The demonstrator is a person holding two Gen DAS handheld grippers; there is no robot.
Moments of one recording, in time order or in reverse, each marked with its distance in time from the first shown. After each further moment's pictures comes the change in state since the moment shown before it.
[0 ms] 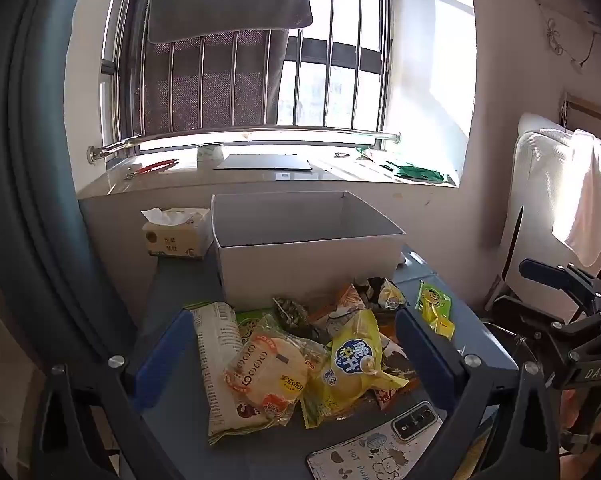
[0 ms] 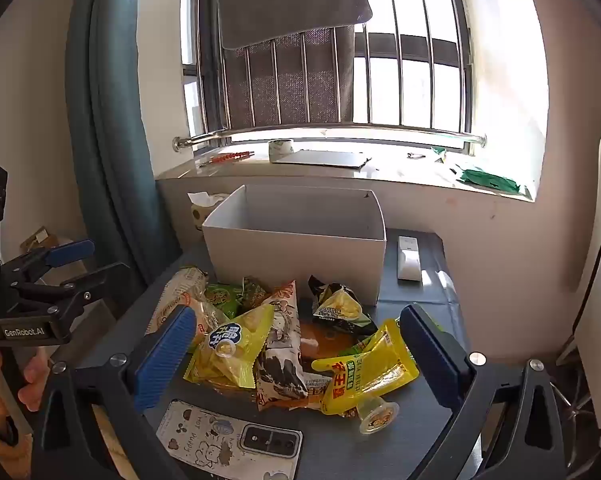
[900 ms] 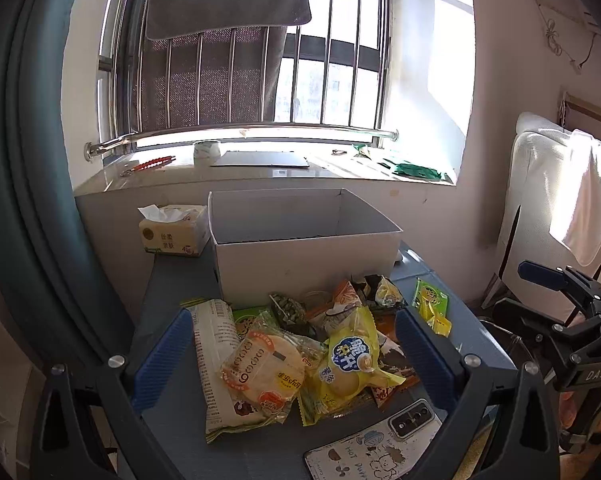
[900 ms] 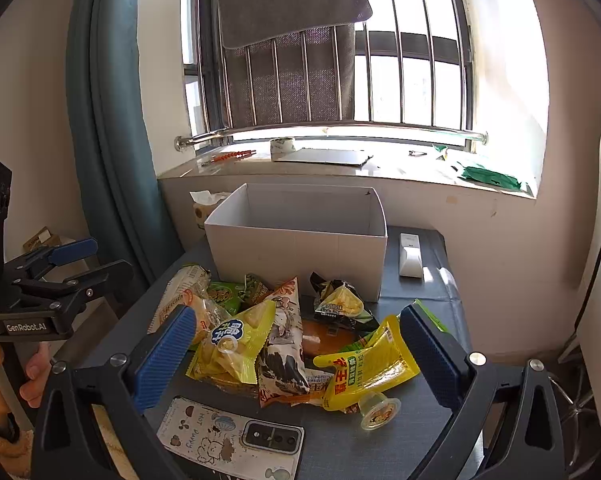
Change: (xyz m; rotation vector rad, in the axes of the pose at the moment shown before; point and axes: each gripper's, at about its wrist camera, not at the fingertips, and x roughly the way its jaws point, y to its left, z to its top) left arm -0.002 0.000 -0.001 0.005 0.003 -0.022; right arm -0.002 -0.001 -0.002 0.005 0.015 0.008
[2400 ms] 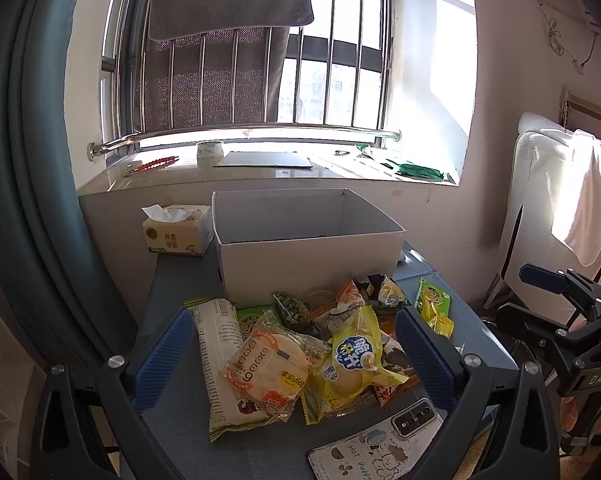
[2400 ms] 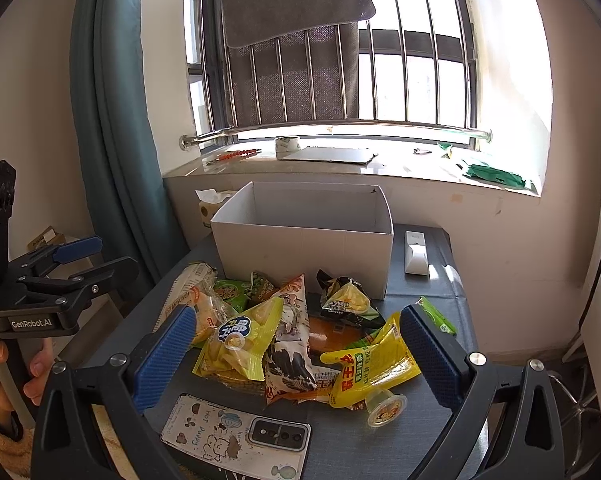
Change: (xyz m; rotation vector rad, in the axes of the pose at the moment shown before) left arm -0.001 0.001 -0.001 0.001 0.000 0.015; right arm -0.002 0.002 -0.003 0.005 0.005 0.021
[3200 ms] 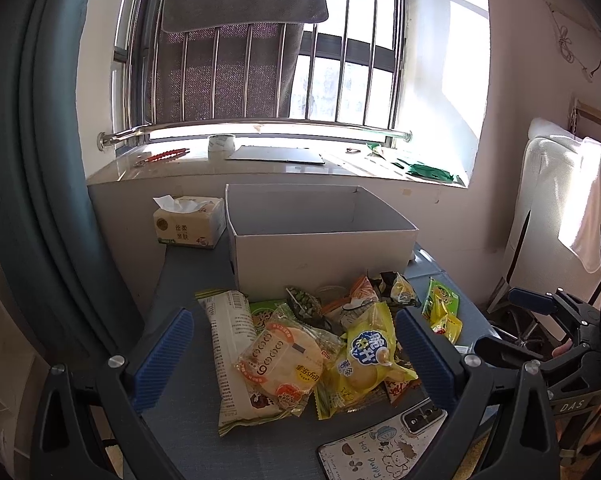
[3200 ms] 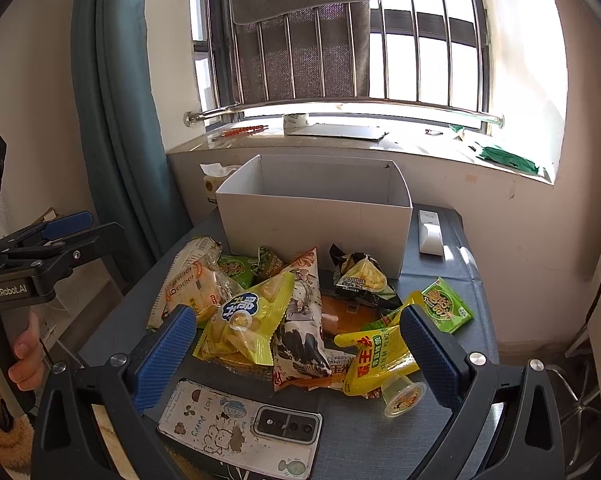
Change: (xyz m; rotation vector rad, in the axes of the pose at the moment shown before) left arm 0.000 0.015 -0.006 -0.035 0.007 0.021; right arm 0.028 0.012 -0.016 -0.023 0.079 0.017
